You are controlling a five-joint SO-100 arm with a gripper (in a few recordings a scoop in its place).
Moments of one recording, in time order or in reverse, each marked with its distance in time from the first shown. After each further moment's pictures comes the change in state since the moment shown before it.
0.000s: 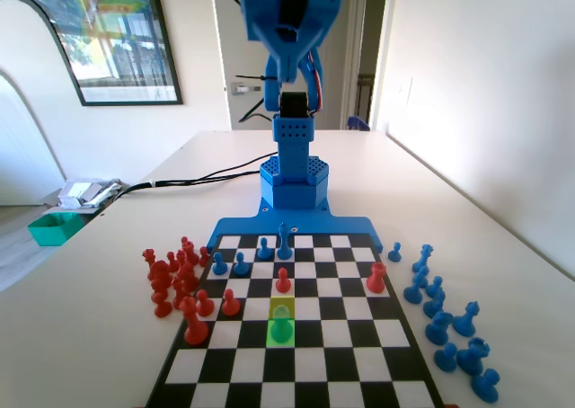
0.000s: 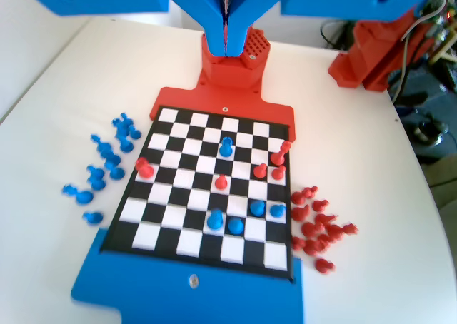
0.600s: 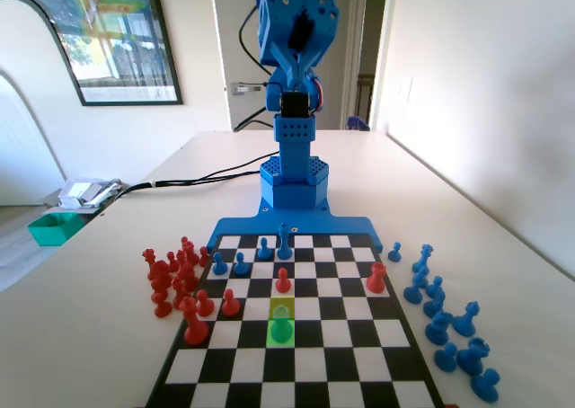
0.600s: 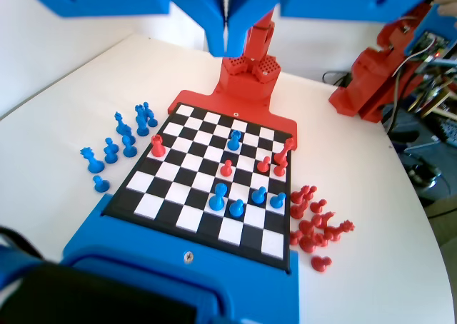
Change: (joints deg) arm -2.4 33.7 23.3 0.2 -4.0
